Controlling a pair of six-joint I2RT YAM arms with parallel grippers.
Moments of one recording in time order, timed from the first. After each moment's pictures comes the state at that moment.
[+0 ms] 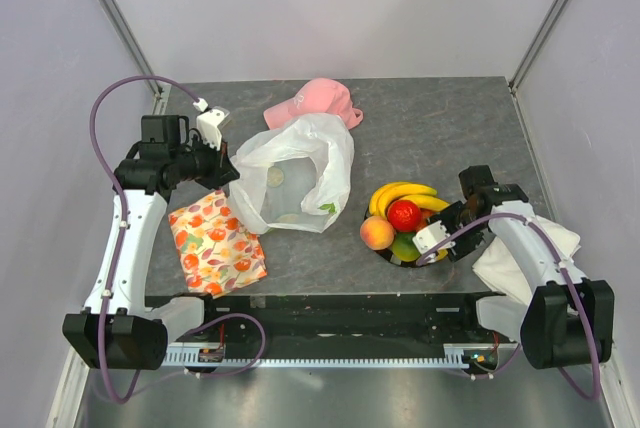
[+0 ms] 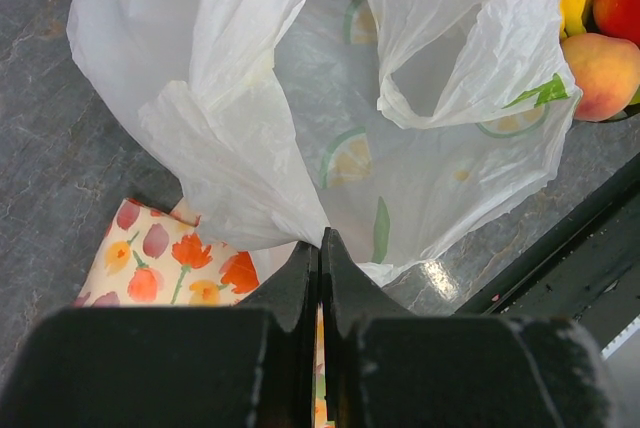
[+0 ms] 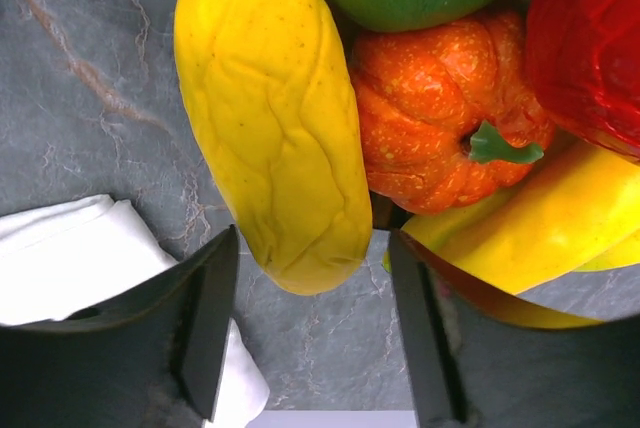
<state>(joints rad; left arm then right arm) -0.02 1.14 1.22 -0.89 0.56 0.29 0.08 1.17 0.77 -1.04 -0.24 -1.97</state>
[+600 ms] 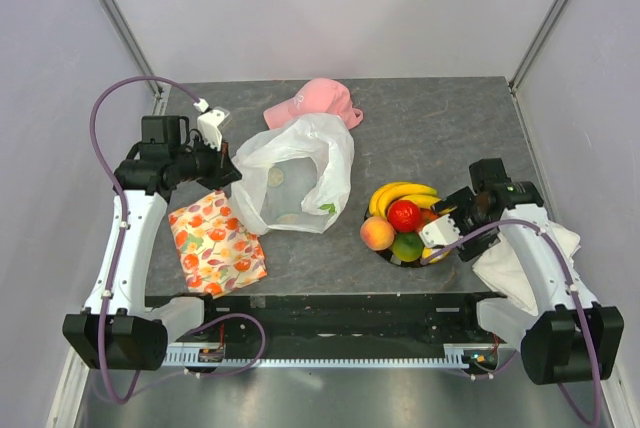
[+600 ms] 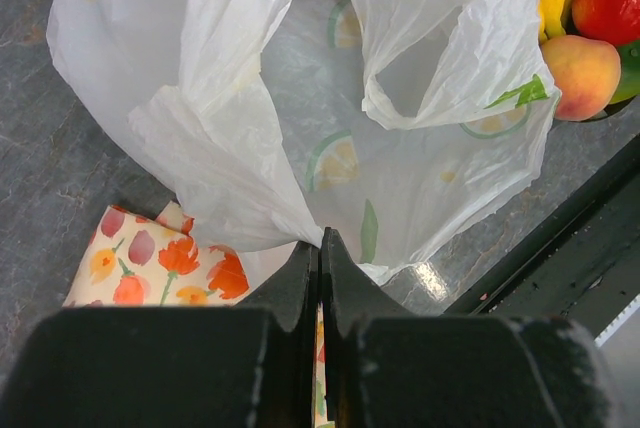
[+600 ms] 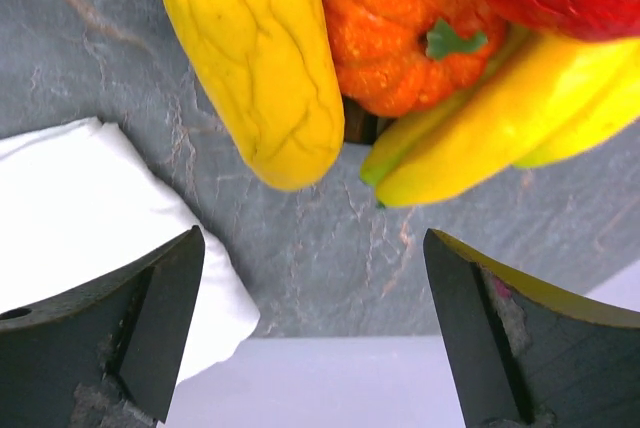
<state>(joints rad) -0.02 1.13 1.22 -0.89 0.59 0.28 0.06 1.10 0.87 -1.13 -0.18 -1.98</state>
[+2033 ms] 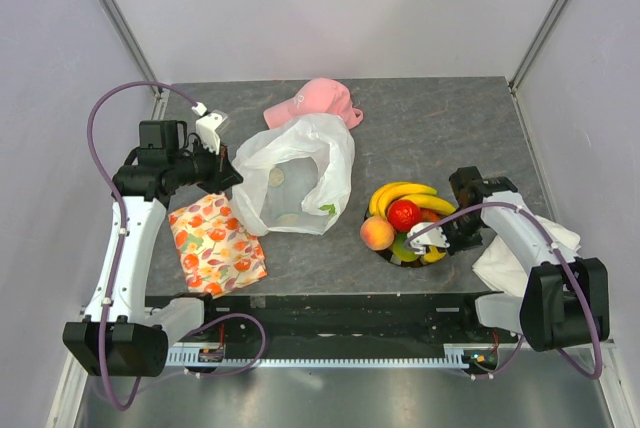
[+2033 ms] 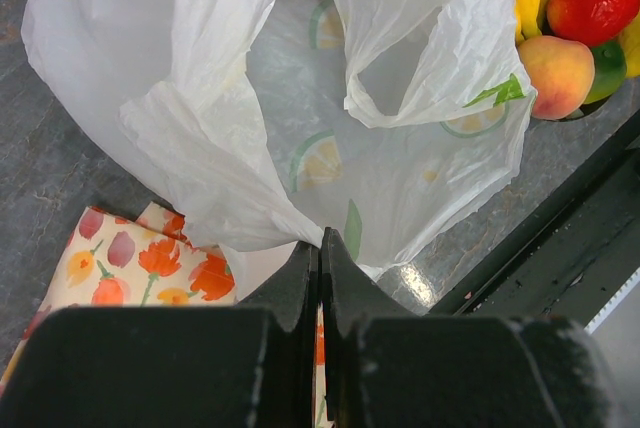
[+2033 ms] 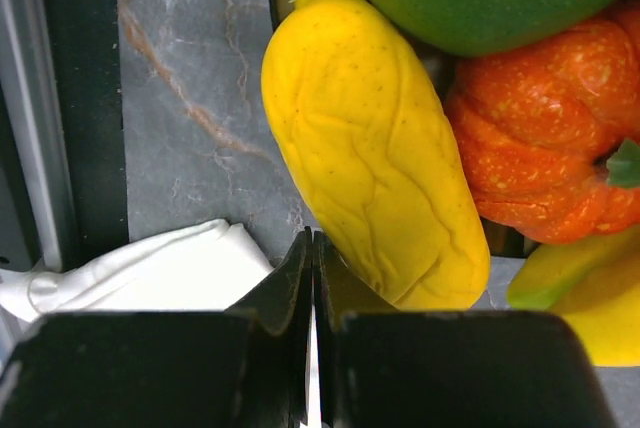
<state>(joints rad) -0.01 1.10 1.18 -0.88 0.63 0.26 0.13 1.26 0.80 -1.16 -0.18 -1.71</state>
